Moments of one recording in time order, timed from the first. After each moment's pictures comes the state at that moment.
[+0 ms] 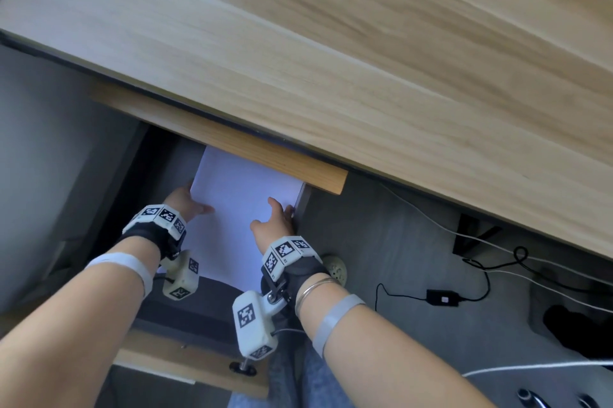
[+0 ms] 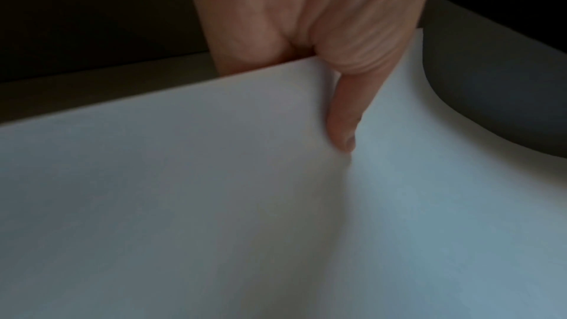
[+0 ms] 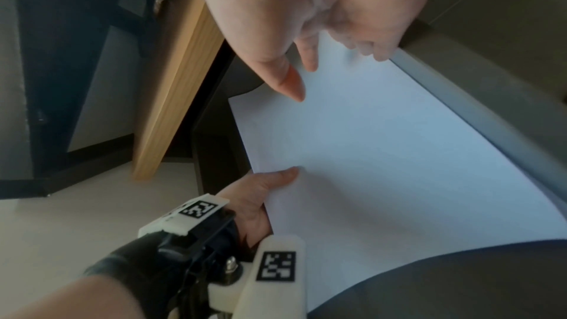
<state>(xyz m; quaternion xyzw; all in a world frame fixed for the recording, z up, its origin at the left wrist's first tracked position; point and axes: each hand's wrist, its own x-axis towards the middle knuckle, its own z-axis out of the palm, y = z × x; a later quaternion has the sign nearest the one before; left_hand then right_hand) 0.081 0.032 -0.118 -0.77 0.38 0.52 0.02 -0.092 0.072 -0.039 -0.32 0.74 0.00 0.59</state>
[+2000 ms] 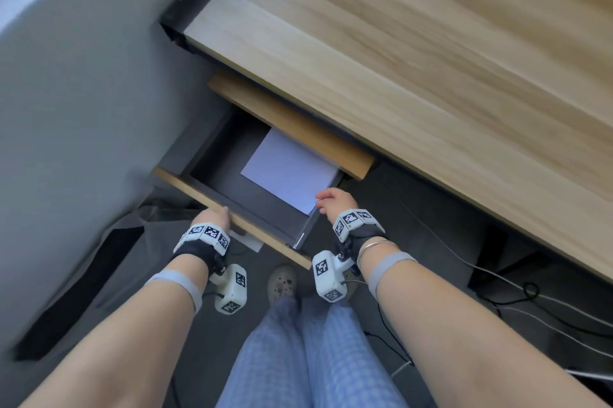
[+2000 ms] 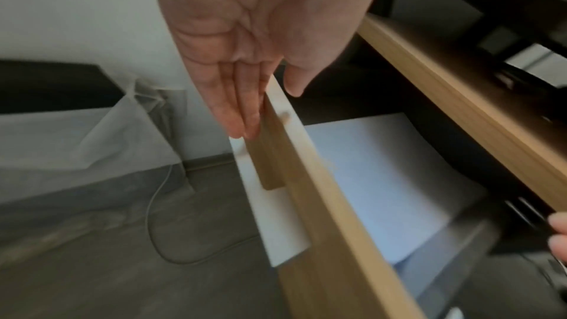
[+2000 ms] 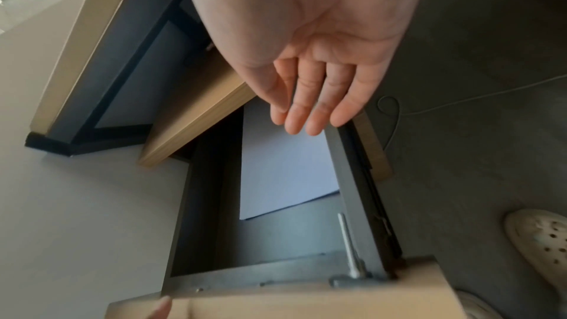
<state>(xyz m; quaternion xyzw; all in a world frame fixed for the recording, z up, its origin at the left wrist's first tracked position) 0.068 0.160 0.000 -0.87 0.24 0.42 0.09 -0.152 0.094 0.005 -0.43 0.71 -0.03 0.55</state>
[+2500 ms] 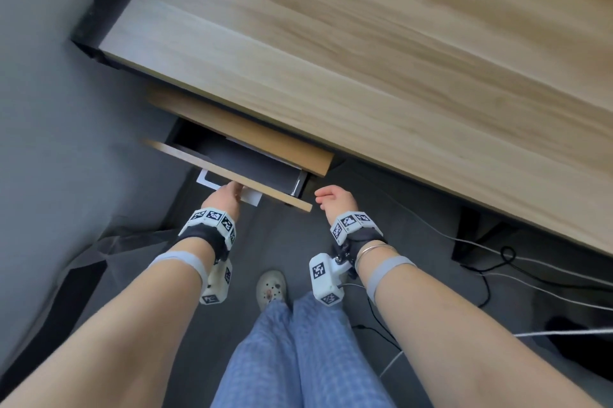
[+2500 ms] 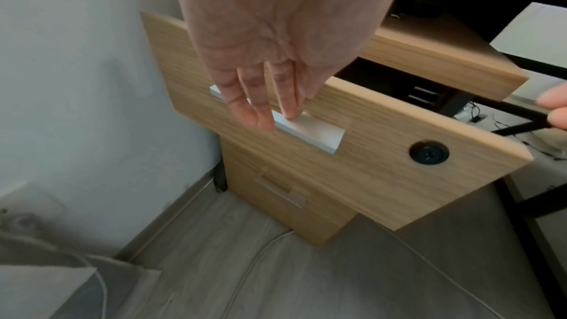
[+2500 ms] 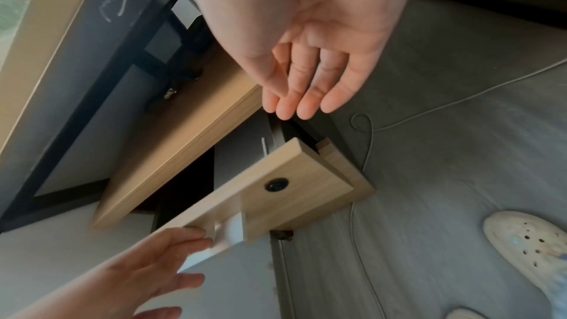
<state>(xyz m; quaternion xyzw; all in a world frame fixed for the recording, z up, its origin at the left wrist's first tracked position) 0.007 0.094 -0.016 -0.76 0.53 0.37 0.09 -0.208 0.092 0.003 -0.39 0.76 -0.15 0.50</state>
